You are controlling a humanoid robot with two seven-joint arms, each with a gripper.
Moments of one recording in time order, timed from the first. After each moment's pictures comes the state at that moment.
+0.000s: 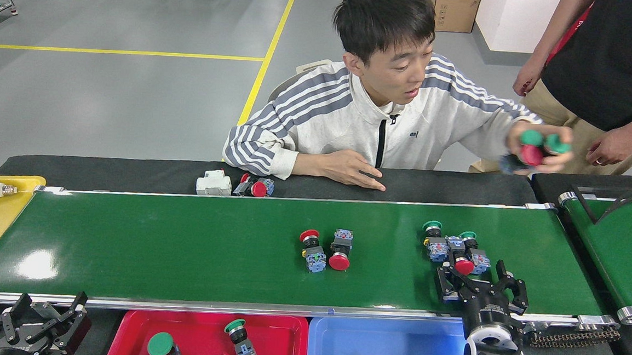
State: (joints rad) left arm 0.18 0.26 0.34 -1.55 -1.28 -0.24 -0.11; right arm -0.24 0.00 0.03 -1.25 1.40 0.16 0.06
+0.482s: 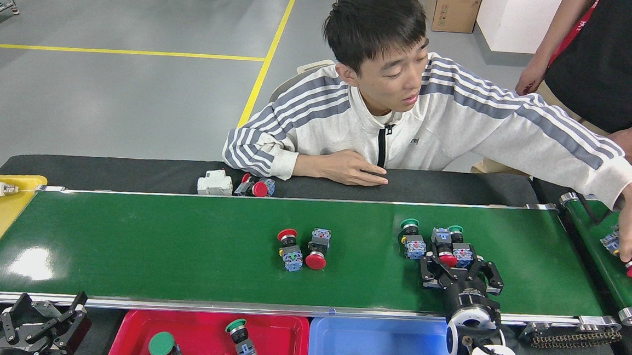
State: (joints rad) left arm 0.18 0.26 0.34 -1.55 -1.28 -0.24 -0.11; right arm -0.29 0.00 0.11 -1.17 1.40 0.16 0.08
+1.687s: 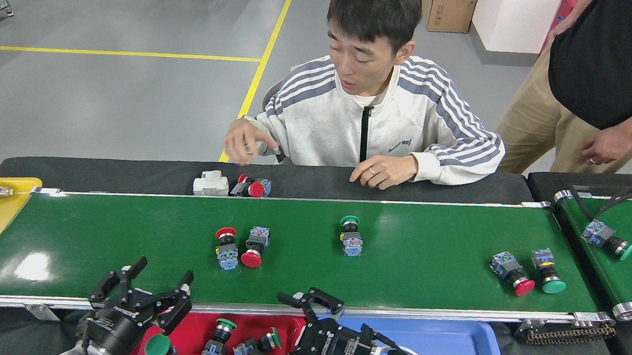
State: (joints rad) left arm 0.04 0.22 -0.05 -1.60 -1.36 -0.22 -0.11; right arm -0.04 0.03 0.29 -1.60 1.36 -0.47 0.09
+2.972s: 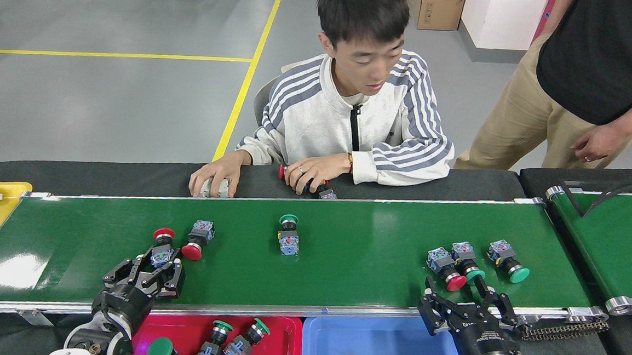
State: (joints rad) left arm -0.12 0.21 -0.05 -1.32 -1.30 -0.27 -0.11; right arm -0.02 -0.05 0.07 -1.51 1.37 -0.04 0.13
